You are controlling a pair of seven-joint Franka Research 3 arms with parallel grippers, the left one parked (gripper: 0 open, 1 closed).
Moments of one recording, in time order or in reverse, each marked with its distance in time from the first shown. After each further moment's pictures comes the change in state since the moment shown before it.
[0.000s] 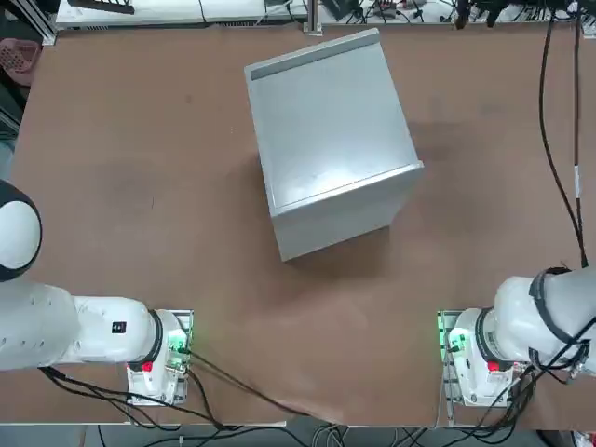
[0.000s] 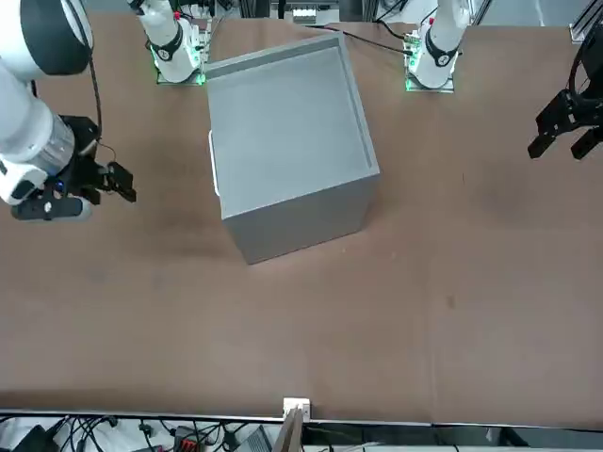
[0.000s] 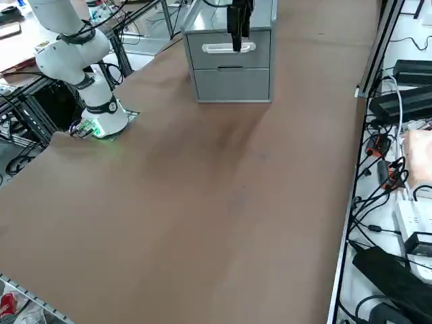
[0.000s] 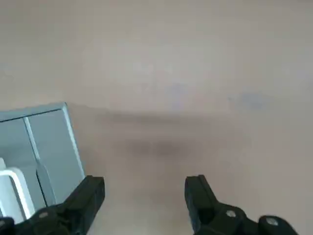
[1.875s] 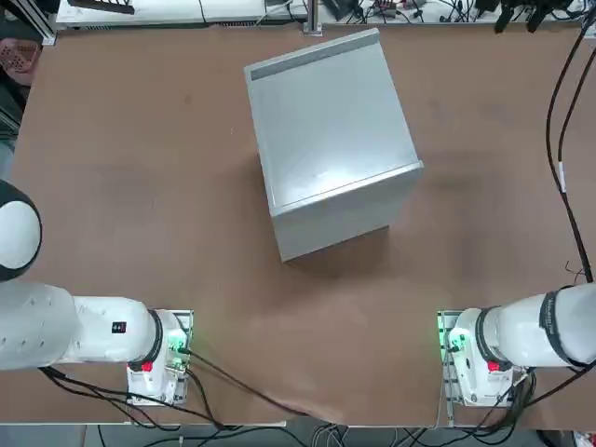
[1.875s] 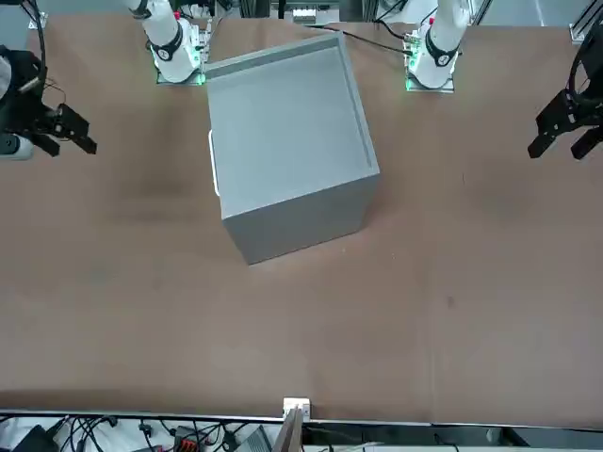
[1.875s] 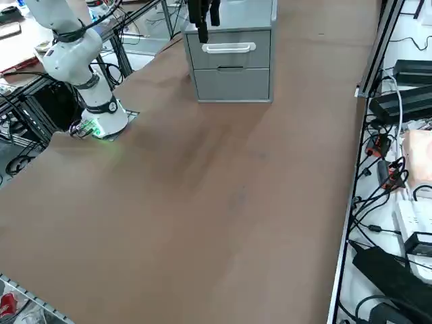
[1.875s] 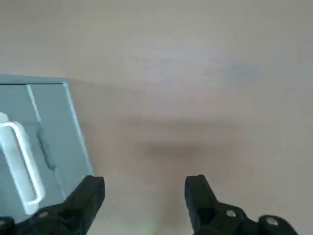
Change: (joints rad) arm 0.553 -0.221 -0.731 -0.153 0.186 -0.043 -0.165
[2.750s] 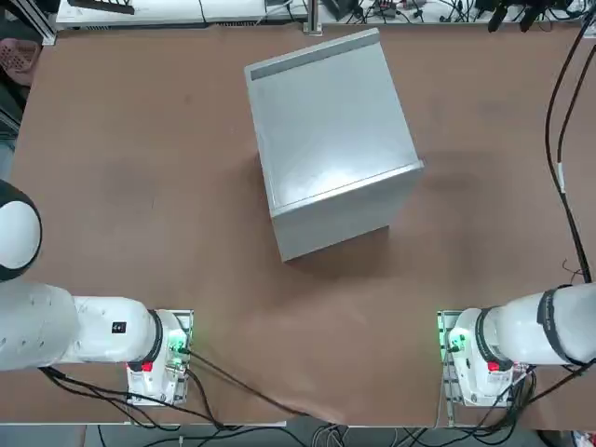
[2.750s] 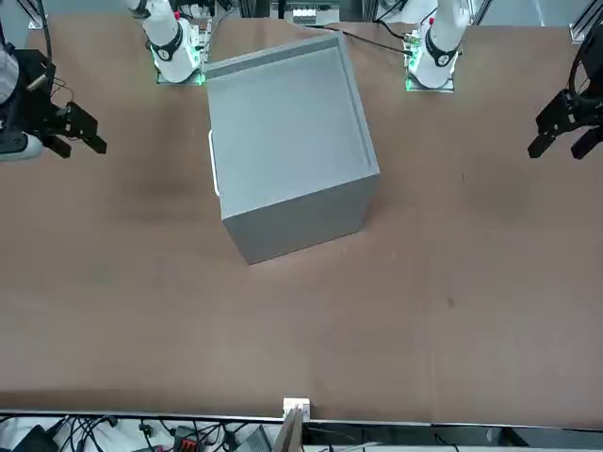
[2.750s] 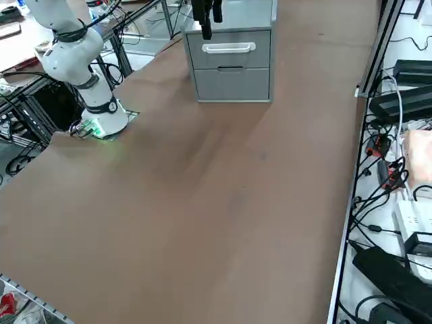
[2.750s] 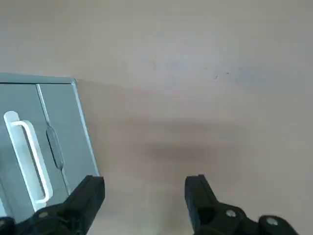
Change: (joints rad) arm -0.090 0.000 0.104 -0.004 0.008 0.010 -0.003
